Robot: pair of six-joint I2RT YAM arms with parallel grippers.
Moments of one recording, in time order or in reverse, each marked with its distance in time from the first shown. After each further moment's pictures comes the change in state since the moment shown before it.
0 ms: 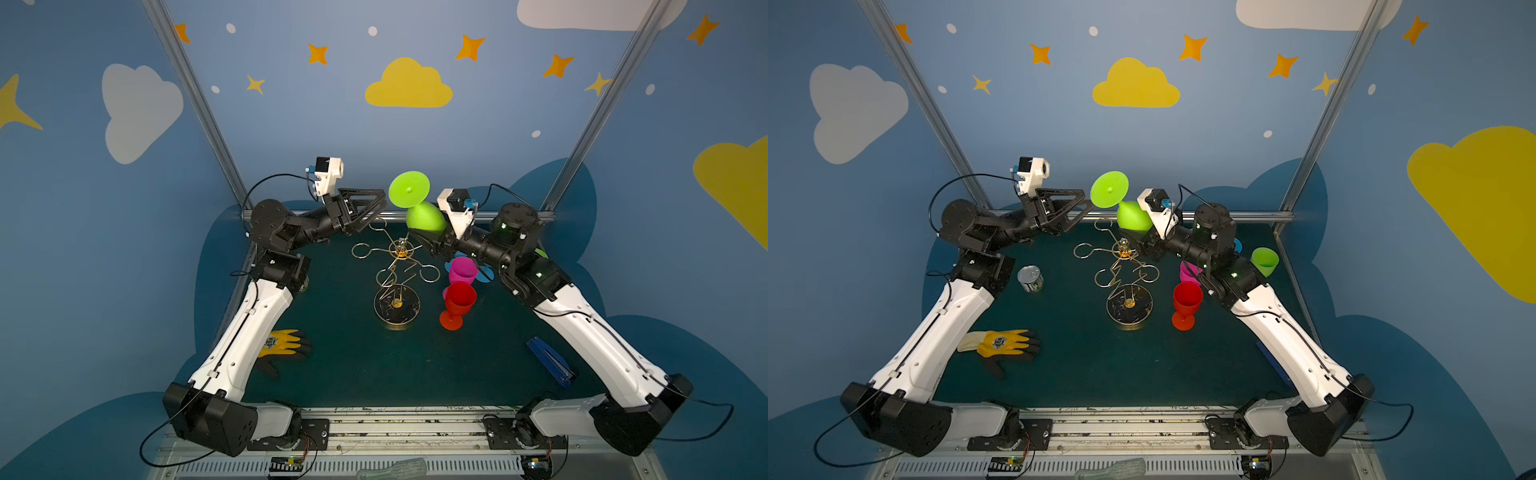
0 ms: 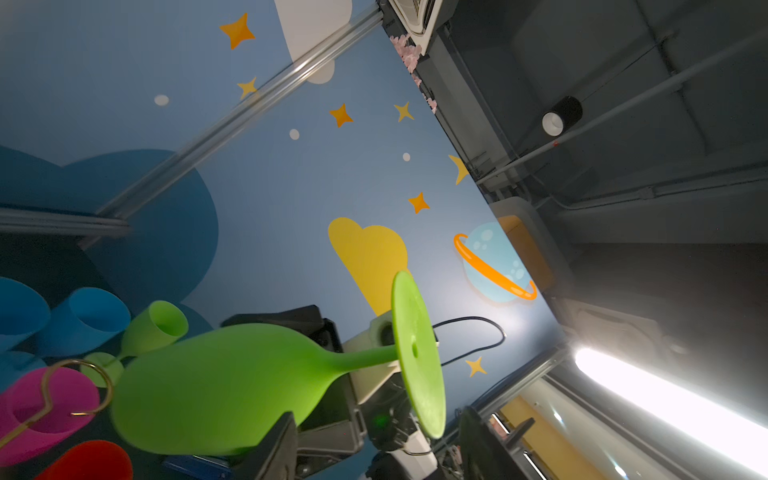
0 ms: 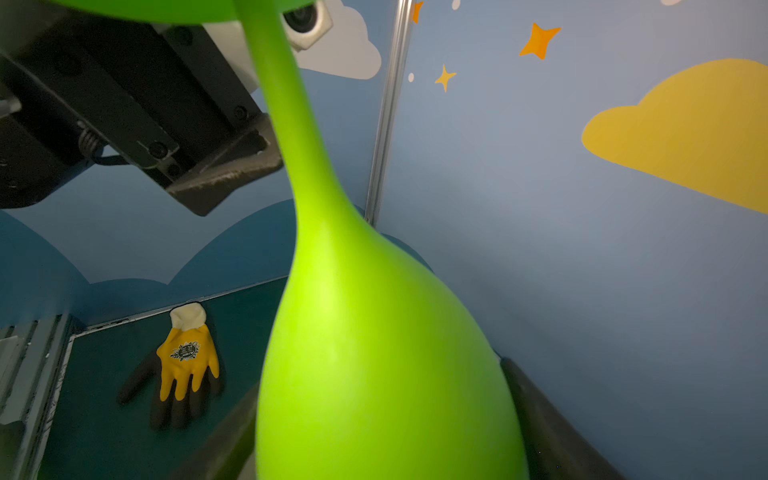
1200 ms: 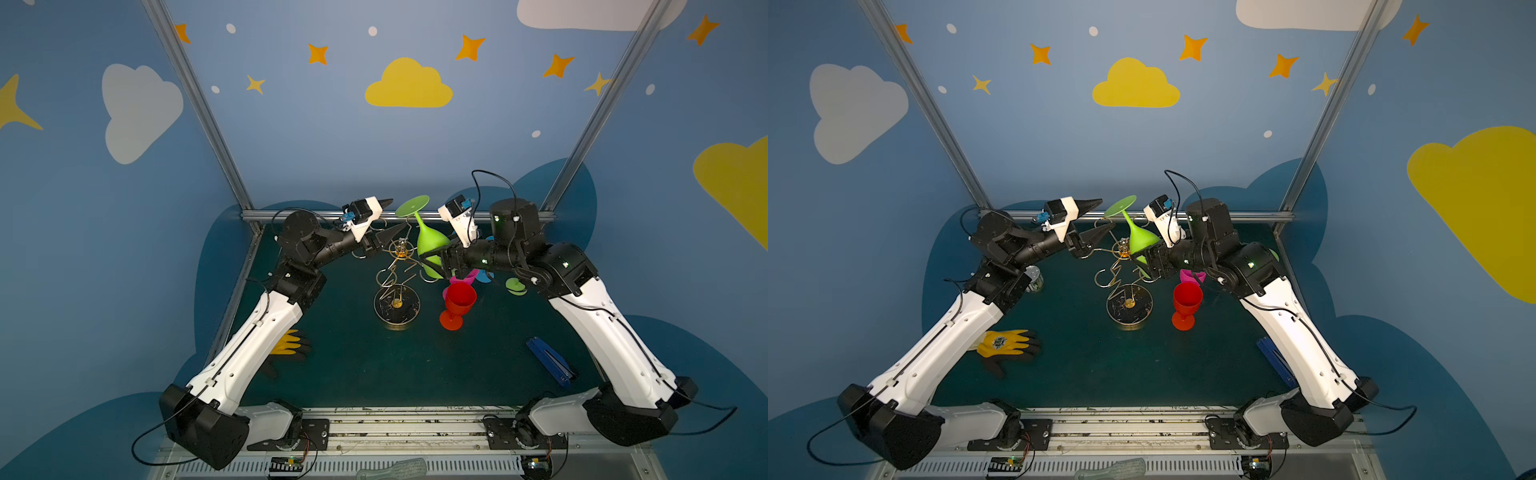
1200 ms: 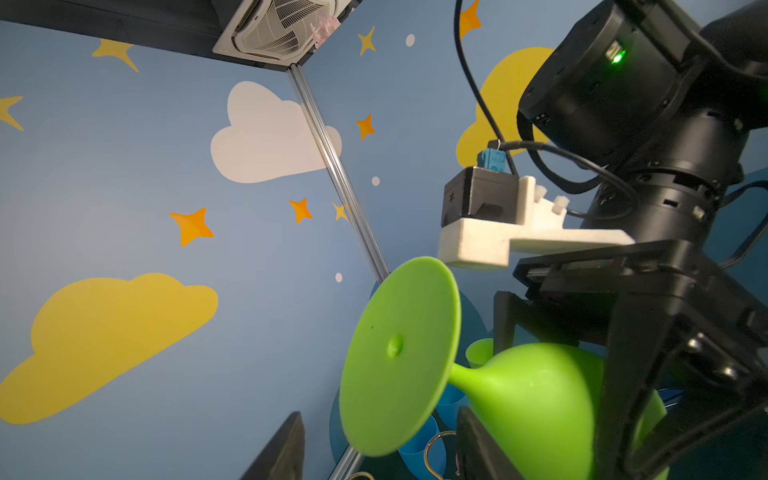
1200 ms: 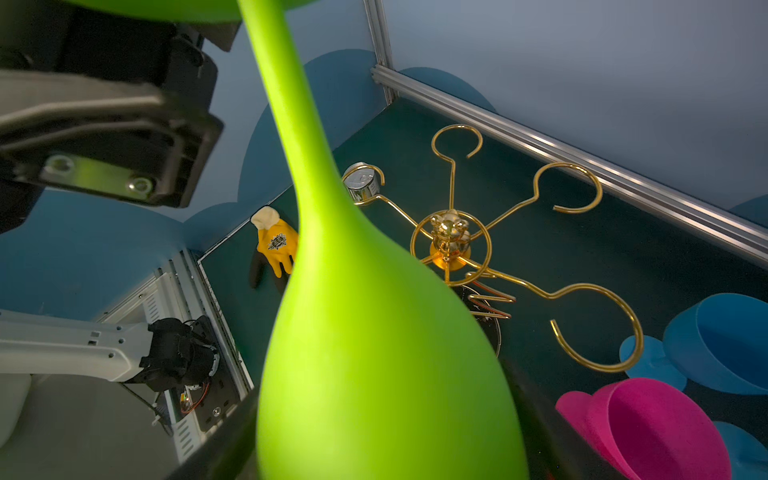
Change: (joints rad) left arm -0.163 -0.041 -0.101 -0.156 -0.322 1.618; right arm 0.031 0.099 0.305 -0.693 0.018 0.241
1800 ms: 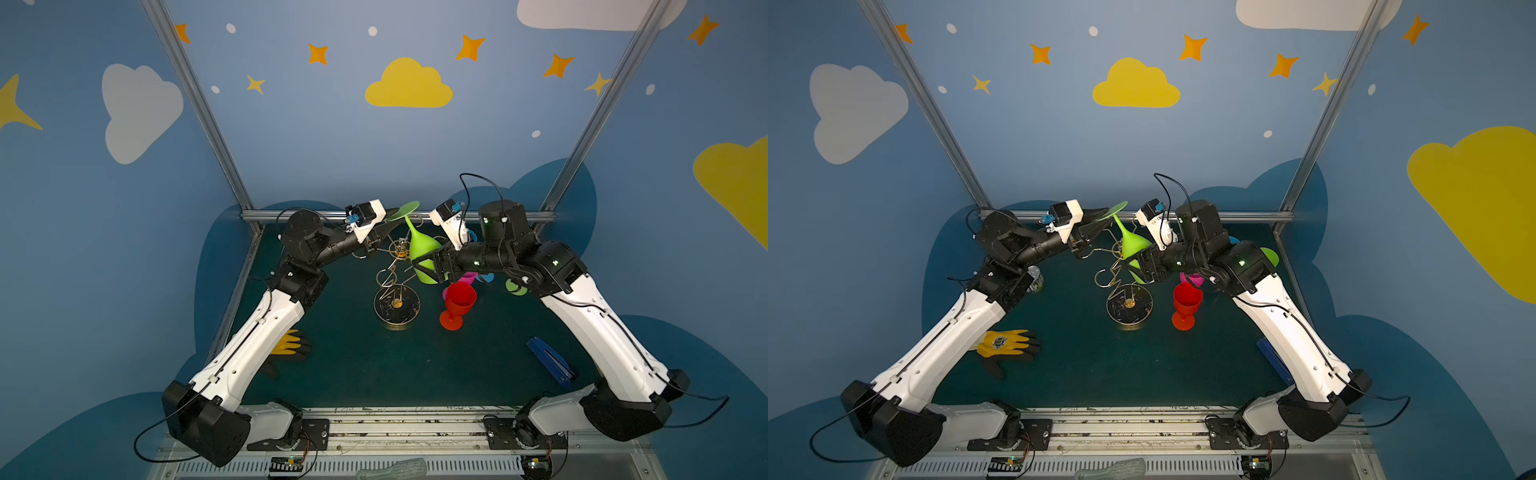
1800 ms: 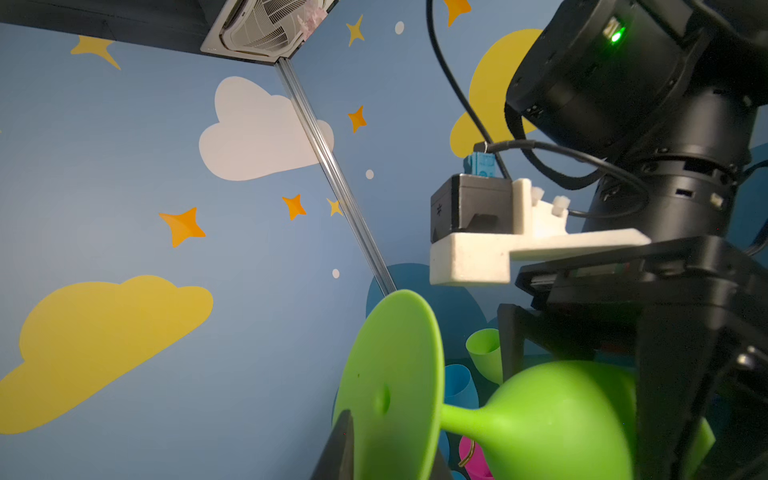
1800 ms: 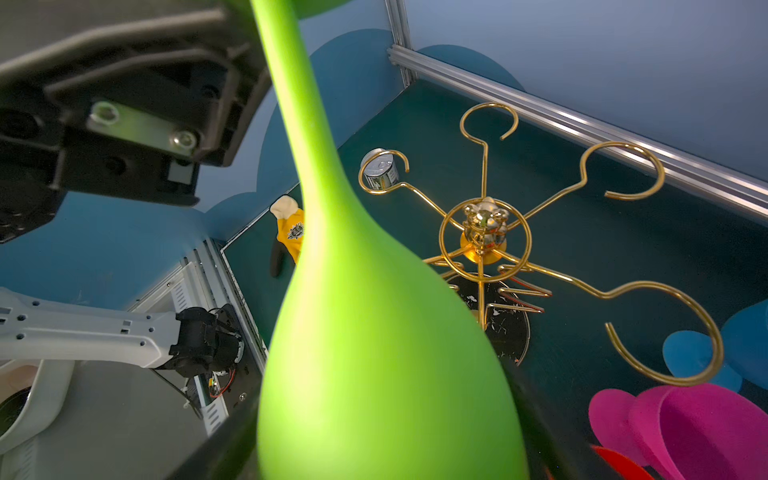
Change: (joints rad) left arm -0.003 0.012 0.000 -0.014 0.014 0.048; right arm 0.035 0.027 0.017 -0.023 -0.017 0.042
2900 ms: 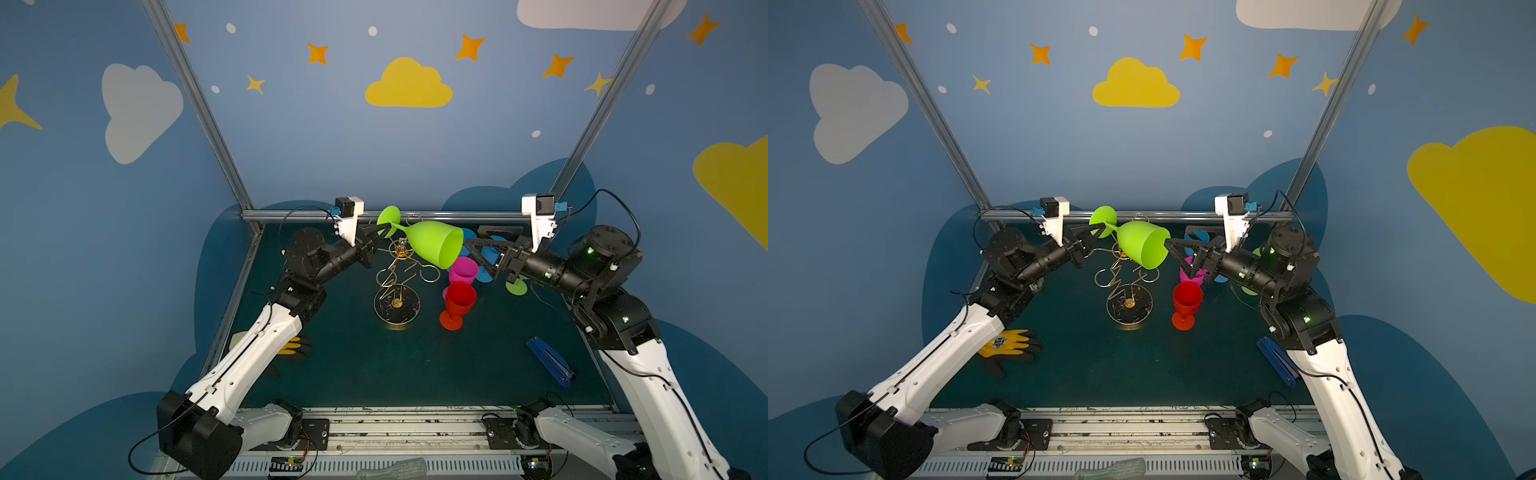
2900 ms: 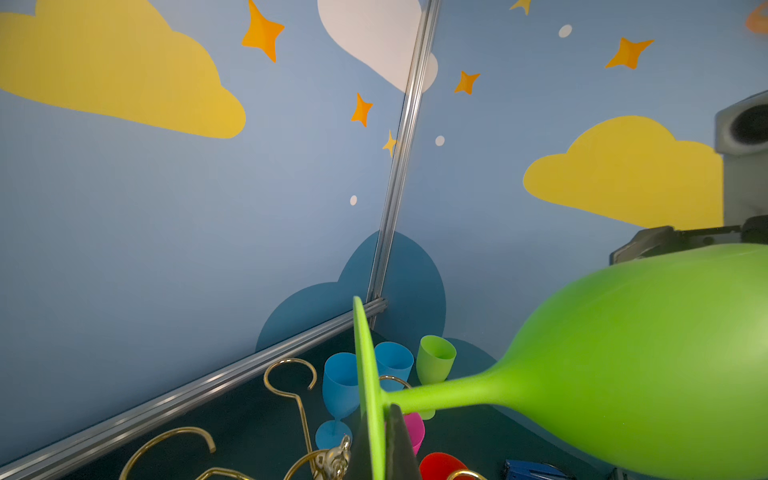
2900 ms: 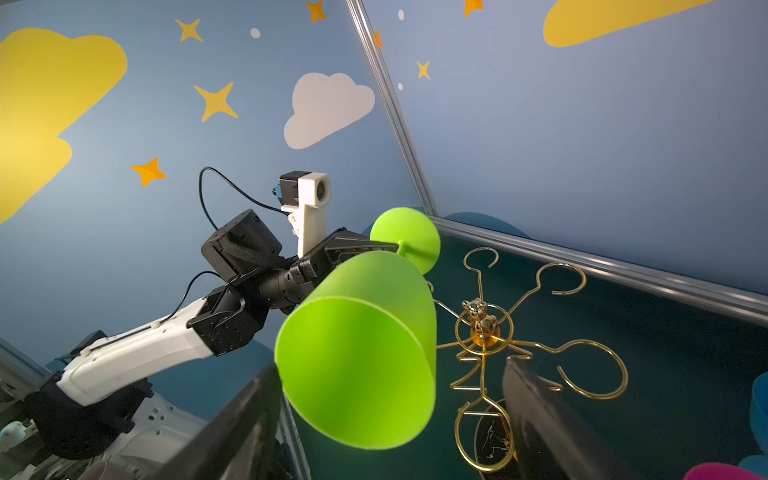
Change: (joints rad) left arm -0.008 -0.093 -0.179 0.001 -0.206 -0.591; right arm -0.293 -0.409 -0.390 0.533 -0.251 0.297
